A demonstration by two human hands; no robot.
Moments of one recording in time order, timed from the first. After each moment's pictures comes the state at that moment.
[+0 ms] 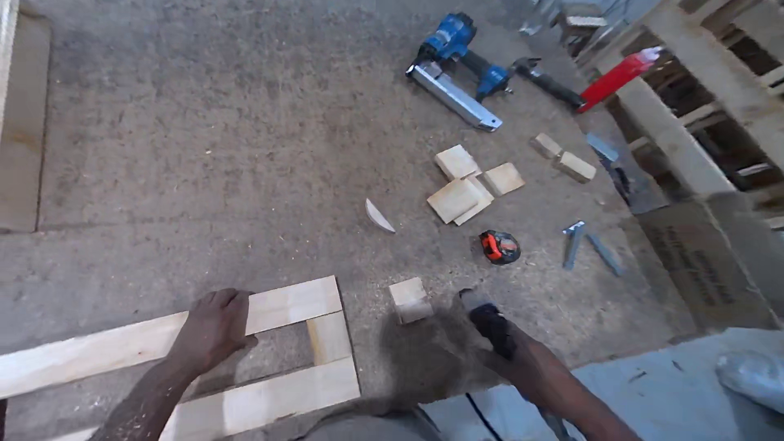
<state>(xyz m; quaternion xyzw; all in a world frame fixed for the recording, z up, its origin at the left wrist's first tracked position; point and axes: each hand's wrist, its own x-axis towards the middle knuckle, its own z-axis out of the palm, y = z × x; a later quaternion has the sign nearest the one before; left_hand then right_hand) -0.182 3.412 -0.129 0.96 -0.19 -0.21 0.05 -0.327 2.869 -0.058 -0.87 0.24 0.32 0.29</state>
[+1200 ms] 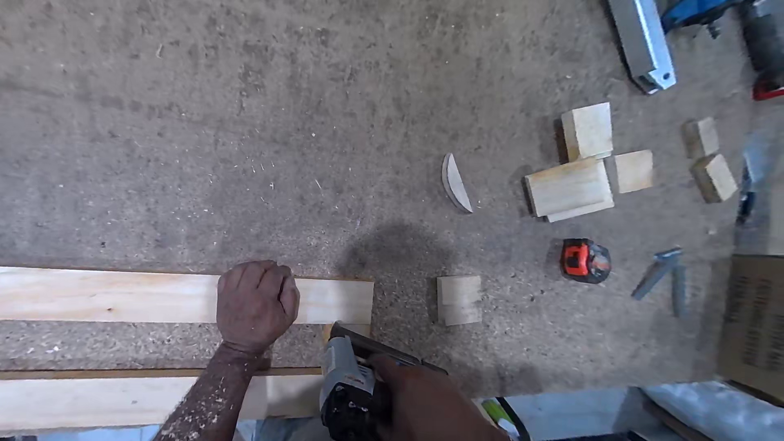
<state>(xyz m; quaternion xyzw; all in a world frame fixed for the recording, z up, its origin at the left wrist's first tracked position) -0.220 3.353 -0.192 0.98 -0.07 0.09 0.14 -0.227 3.107 -0.036 -0.75 -0.02 0.65 0.13</state>
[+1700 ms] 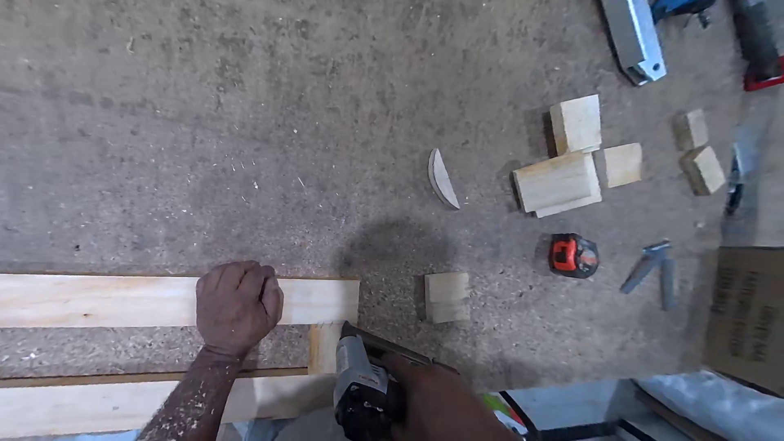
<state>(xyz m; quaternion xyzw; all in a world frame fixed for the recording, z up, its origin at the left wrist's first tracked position) -0.219 3.354 -0.191 0.99 -0.06 0.08 0.14 -0.230 3.073 -0.035 -0.75 0.01 0.64 0.13</state>
